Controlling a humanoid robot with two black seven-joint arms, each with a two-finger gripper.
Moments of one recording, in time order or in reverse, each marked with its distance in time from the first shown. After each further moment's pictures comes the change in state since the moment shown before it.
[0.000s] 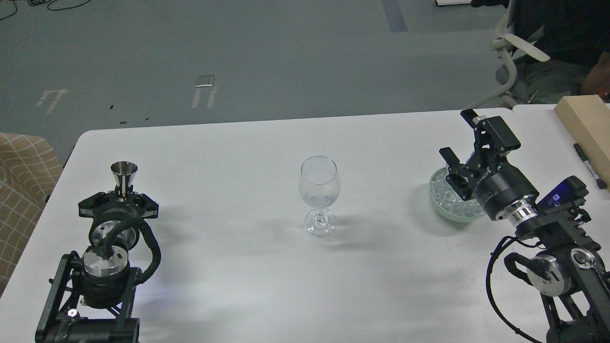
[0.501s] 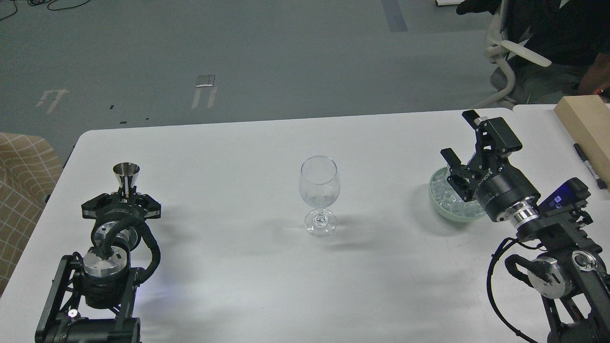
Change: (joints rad) left arm -0.006 0.000 0.000 0.003 -0.057 -0.009 0.001; right arm -0.010 0.000 0.000 0.015 -0.003 -0.009 -0.002
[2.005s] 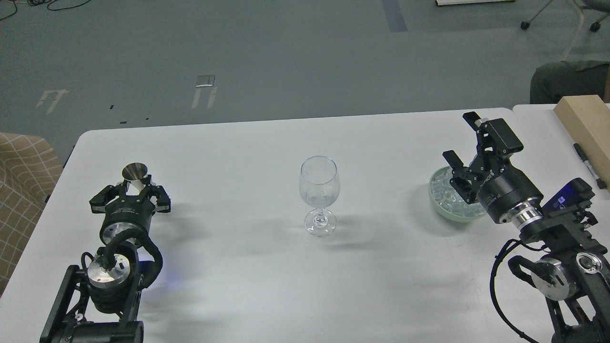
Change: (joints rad) left arm 0.005 0.000 0.006 0.101 -0.041 -0.265 0.031; right arm -0.014 -0.009 0.003 0.027 -0.007 -0.011 -0.033
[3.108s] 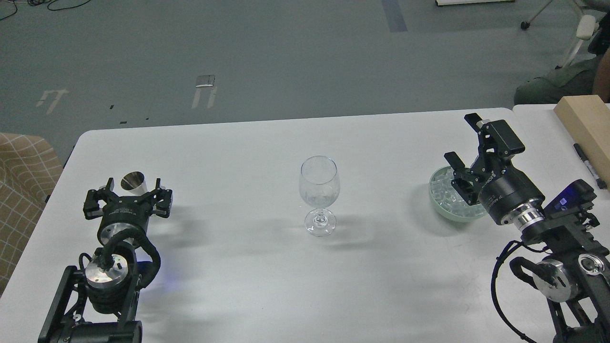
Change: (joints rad) left arm -0.001 0.000 -0.017 0.002 0.000 0.000 0.003; right arm -0.006 0.000 0.006 0.005 0.004 0.000 -0.006
